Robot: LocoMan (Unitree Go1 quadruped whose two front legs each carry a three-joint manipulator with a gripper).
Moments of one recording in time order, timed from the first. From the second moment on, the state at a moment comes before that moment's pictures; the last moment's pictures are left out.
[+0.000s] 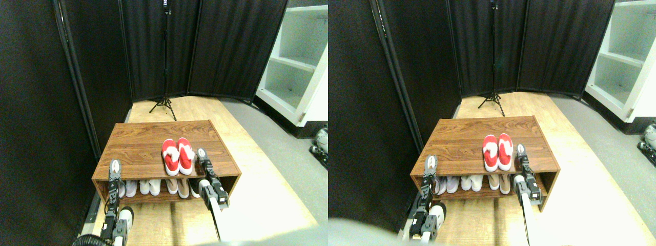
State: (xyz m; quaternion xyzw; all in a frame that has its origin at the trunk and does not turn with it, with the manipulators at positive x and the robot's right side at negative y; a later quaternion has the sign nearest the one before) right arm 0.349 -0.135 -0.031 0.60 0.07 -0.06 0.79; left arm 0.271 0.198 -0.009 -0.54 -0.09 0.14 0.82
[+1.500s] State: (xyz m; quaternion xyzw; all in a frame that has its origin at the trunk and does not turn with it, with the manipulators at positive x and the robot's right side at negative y) right arm 0.257 -0.141 0.003 0.60 0.04 0.02 0.80; left arm 0.269 0.188 -0.014 -0.59 -0.05 0.15 0.79
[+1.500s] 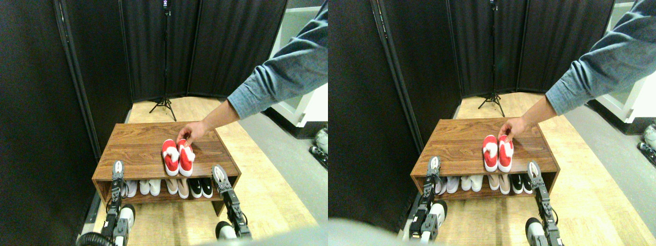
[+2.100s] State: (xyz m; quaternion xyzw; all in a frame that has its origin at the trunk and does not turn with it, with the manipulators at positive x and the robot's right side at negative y) right arm 0.260 -0.142 0.005 0.61 0.04 0.02 0.79; left arm 0.266 0.191 -0.012 -0.58 -0.06 0.16 0.80
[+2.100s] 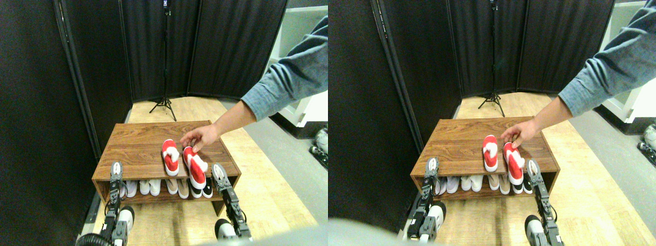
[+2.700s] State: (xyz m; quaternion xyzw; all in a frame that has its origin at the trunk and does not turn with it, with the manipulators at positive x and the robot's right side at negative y) right arm 0.243 -0.134 0.019 0.65 0.10 0.01 0.76; left arm 0.271 0.185 -0.017 -0.59 -0.06 0.15 0.79
